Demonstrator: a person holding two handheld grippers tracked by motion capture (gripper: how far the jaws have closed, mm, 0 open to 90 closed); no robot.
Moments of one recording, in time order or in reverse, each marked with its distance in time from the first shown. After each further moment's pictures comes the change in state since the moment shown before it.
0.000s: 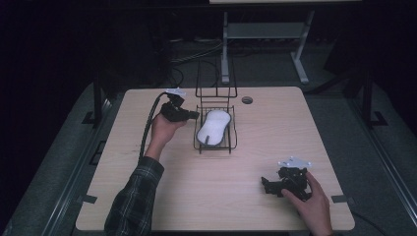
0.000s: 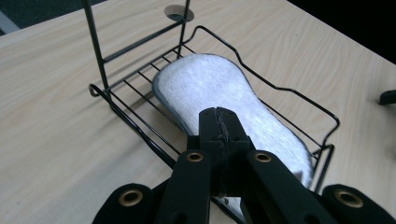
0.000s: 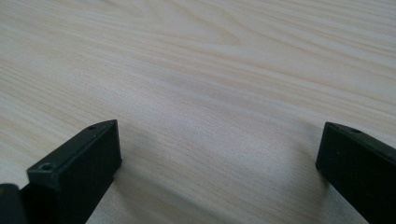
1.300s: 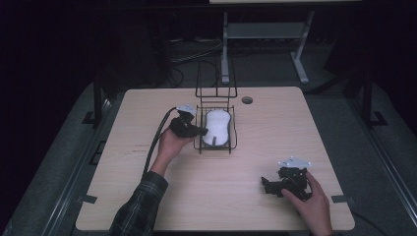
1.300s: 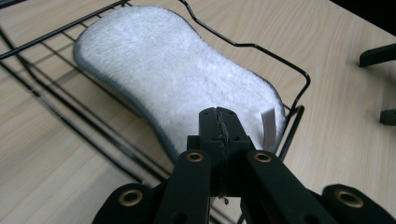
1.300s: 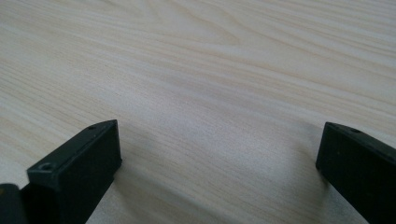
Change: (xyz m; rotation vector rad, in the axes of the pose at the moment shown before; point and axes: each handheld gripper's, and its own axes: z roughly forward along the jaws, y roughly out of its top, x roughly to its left) left arm -0.034 -0.029 0.021 0.051 -0.051 0.051; right arm 0.000 0.000 0.000 0.000 0.000 0.000
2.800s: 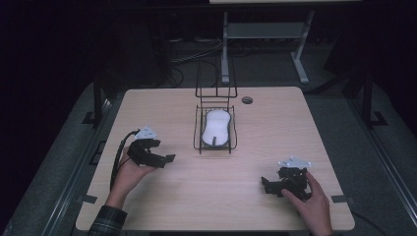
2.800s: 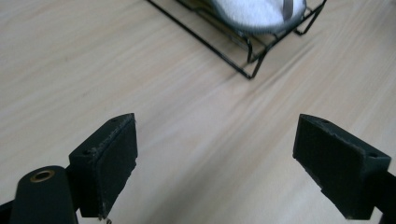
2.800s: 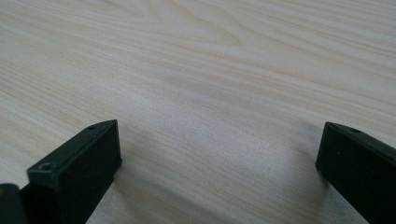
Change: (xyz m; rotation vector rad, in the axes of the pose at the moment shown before) left arm -0.029 -0.092 -0.102 0.008 0.252 -0.017; right arm 0.000 0.000 0.000 0.000 0.000 0.000
